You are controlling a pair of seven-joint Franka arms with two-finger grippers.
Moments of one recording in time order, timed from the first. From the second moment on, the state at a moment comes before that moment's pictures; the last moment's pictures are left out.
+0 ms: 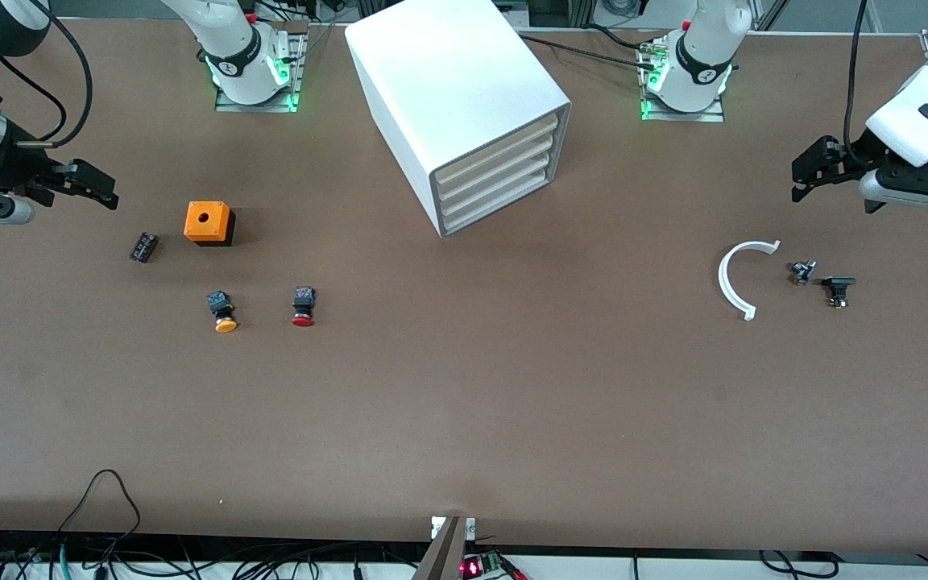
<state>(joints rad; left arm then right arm) 0.06 -0.10 -0.12 -1.75 0.00 1.71 0.11 -0.01 -0.08 -0.01 -1.85 -0.02 1.74 0.02</state>
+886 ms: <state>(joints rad) 0.06 -0.03 -0.13 -1.72 0.00 1.71 0.11 -0.01 -0.07 -0.01 -1.85 -0.02 1.74 0.02</state>
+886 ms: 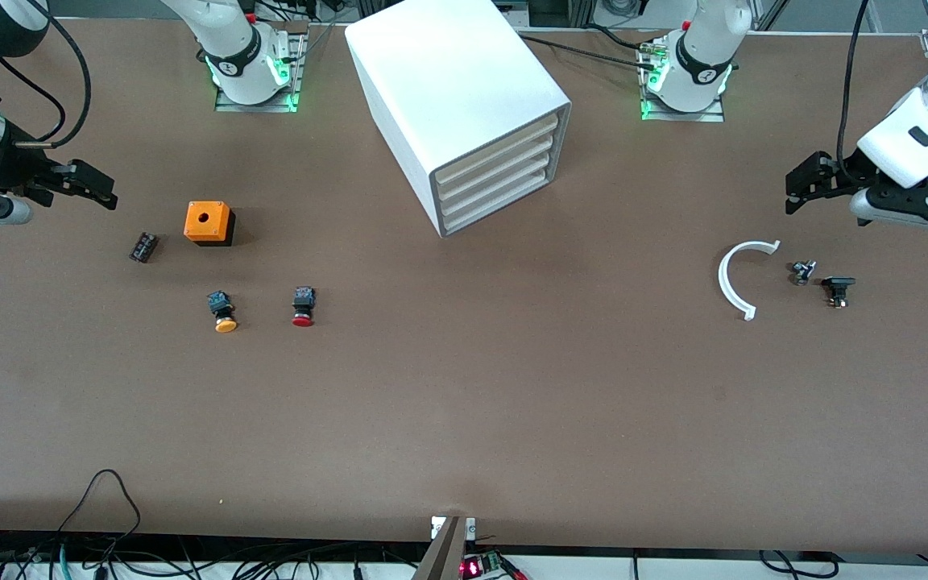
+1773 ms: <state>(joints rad) 0.05 0.31 -0.13 -1.87 -0.46 1.75 0.19 -0.01 -0.07 -0.01 -1.85 -0.02 1.75 0.02</state>
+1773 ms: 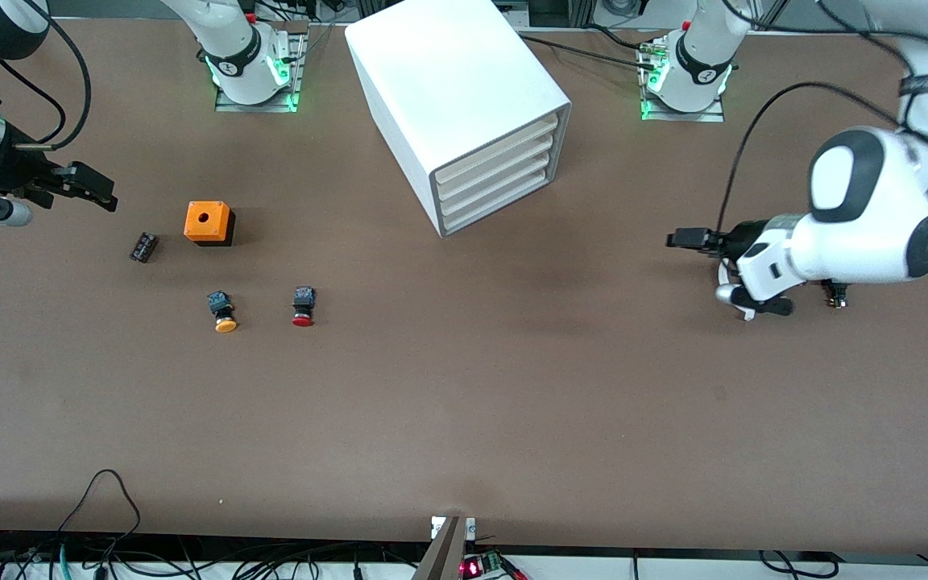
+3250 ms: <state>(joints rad) -0.05 0.56 -0.46 -2.26 -1.19 2.10 0.77 -0.01 -0.03 -0.03 -1.84 -0.02 1.76 0.02</state>
